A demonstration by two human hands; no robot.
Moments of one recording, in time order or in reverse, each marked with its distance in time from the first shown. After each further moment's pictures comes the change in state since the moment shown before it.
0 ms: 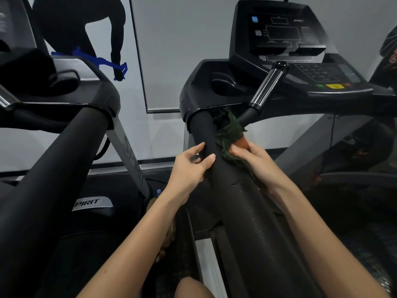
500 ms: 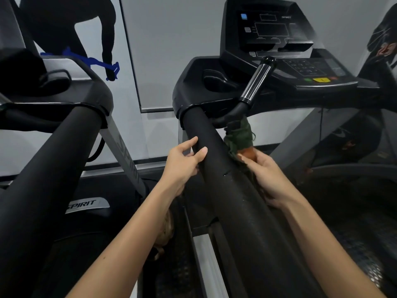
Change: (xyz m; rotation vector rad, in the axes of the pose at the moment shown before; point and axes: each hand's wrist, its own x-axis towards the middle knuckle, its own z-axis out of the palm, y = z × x) left_hand -0.005 0.005 0.003 -0.007 0.003 -0.001; right_hand -0.035 0.016 -0.010 0.129 0.050 -0.005
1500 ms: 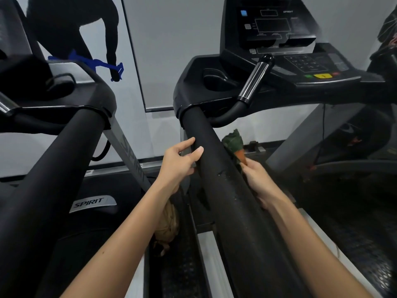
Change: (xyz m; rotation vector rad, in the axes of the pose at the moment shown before) left_hand -0.004 0.005 0.000 0.052 0.048 0.005; right_hand 0.002 0.010 0.001 -0.050 0.057 0.175
